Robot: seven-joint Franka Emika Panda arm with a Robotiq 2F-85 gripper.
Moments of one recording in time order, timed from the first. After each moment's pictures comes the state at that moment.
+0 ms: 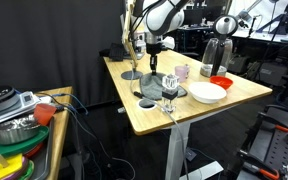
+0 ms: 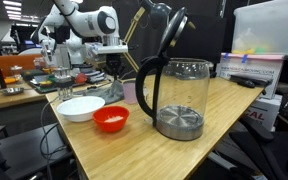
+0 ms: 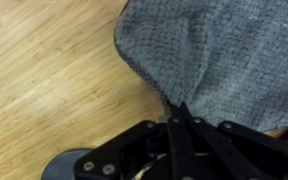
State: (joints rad) arm -0.01 0.62 0.11 -1.68 -0.18 2.31 -0.50
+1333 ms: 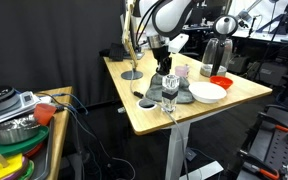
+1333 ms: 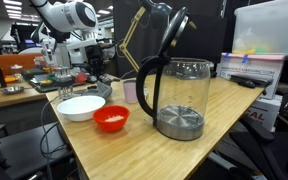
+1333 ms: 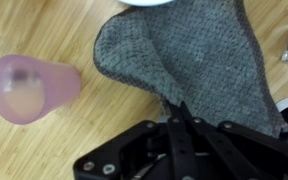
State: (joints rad) arm 0.16 0.43 0.03 -1.94 -0.31 2.19 0.09
